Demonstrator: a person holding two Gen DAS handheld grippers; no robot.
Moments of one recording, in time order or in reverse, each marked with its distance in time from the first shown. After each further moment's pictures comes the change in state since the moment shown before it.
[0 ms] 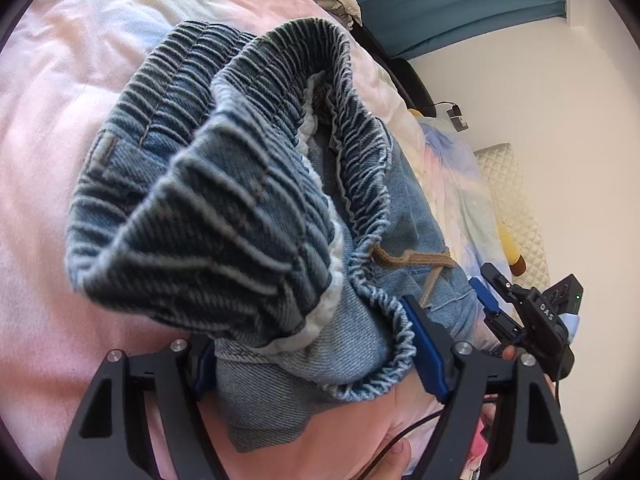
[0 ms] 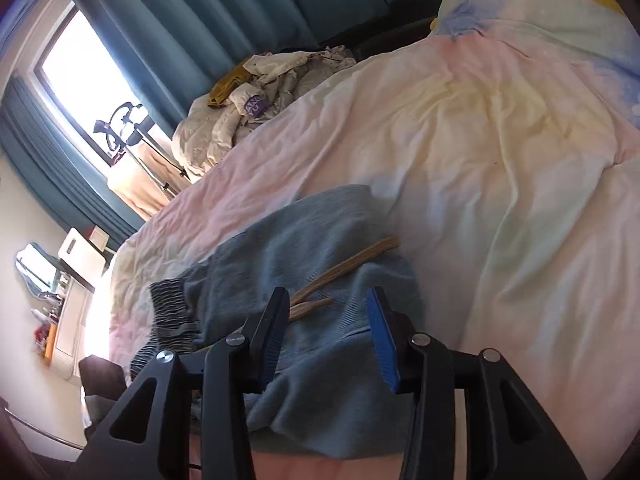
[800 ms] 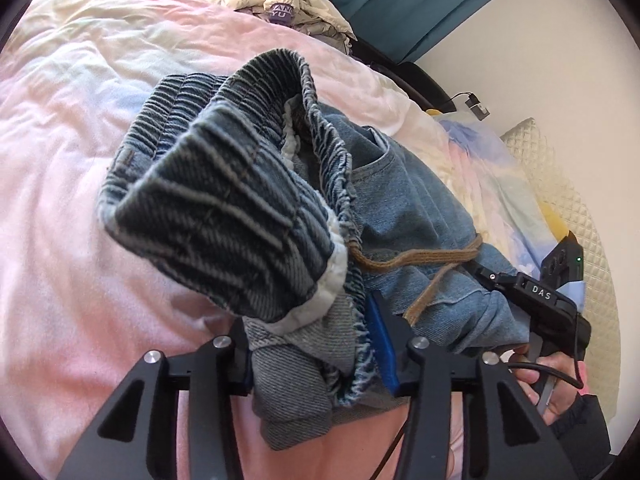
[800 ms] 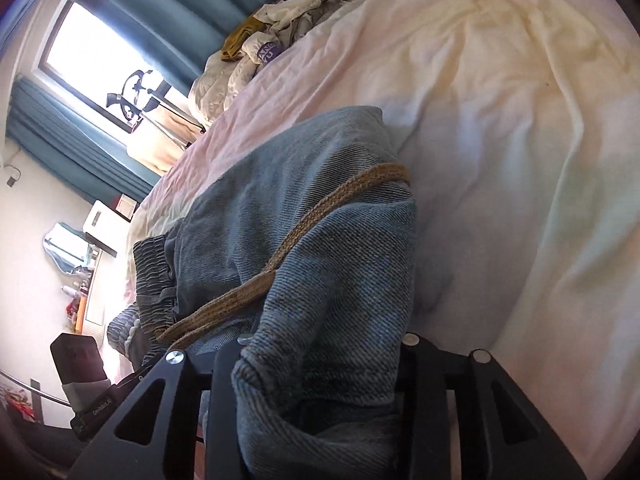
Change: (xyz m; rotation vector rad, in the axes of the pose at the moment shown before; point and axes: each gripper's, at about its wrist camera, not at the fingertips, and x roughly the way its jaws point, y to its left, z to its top) left arm -0.013 -0.046 0.002 0.190 -0.109 0.208; right arm 0.067 -0.020 -0.017 0.003 0.168 0.166
